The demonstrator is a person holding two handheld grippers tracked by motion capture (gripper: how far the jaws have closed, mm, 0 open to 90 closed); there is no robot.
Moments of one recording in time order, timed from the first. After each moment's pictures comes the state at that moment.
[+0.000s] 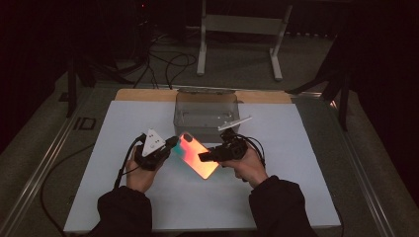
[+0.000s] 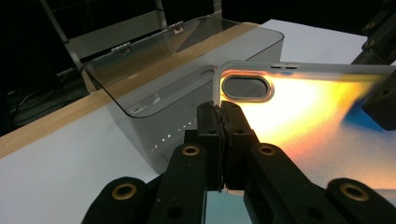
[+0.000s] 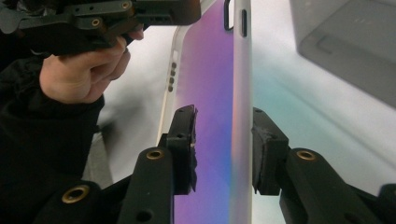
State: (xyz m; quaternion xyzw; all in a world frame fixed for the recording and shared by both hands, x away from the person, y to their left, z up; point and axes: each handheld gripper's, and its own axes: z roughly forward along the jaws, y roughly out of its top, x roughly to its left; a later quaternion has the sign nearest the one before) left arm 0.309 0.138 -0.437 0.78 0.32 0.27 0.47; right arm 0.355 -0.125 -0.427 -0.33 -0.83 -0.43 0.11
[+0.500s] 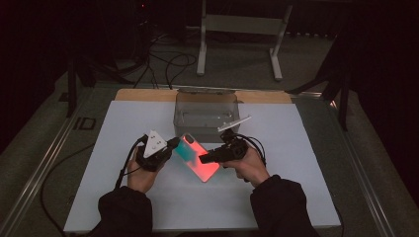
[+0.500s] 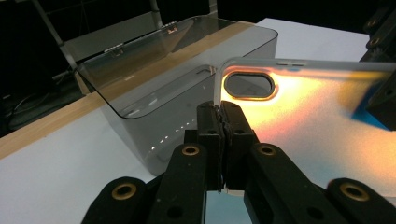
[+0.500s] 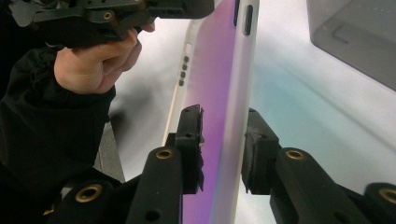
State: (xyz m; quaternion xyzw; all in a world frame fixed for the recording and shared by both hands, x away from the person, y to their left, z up) left arm 0.309 0.135 -0.441 0.78 0.31 0.27 0.47; right arm 0.355 -0.126 -0.426 -0.31 -0.84 -0.43 0.12
